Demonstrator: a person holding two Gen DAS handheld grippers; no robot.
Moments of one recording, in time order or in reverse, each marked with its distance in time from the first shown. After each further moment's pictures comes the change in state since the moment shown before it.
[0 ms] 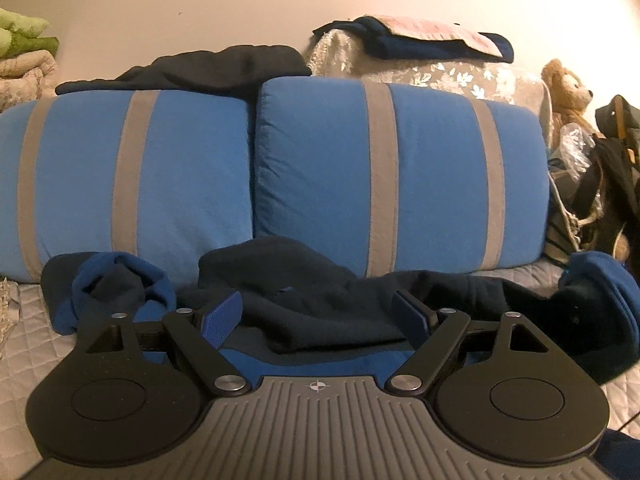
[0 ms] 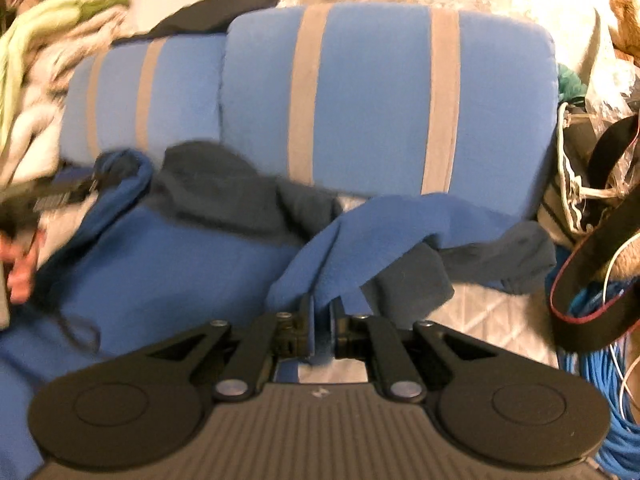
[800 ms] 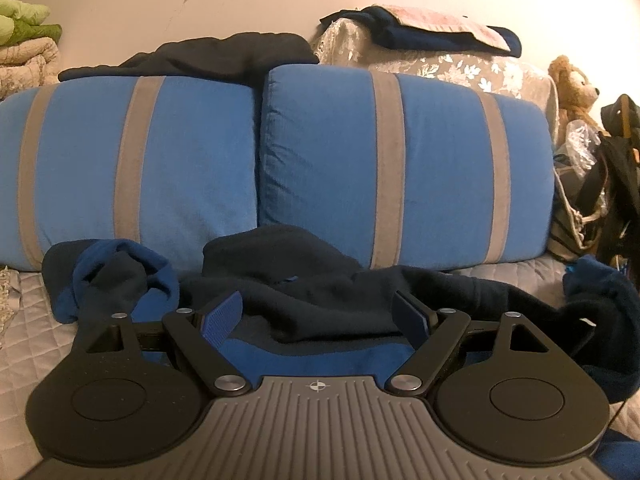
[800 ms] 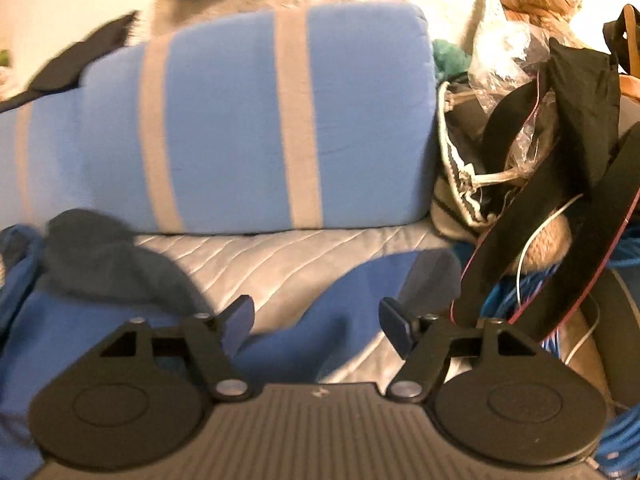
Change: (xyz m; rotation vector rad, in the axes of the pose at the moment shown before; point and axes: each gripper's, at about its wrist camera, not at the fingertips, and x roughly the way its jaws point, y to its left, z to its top) left arm 0.005 0.005 -0.001 -0.022 0.041 0.011; right arm 0.044 -0.093 0.061 0.266 0.001 -0.272
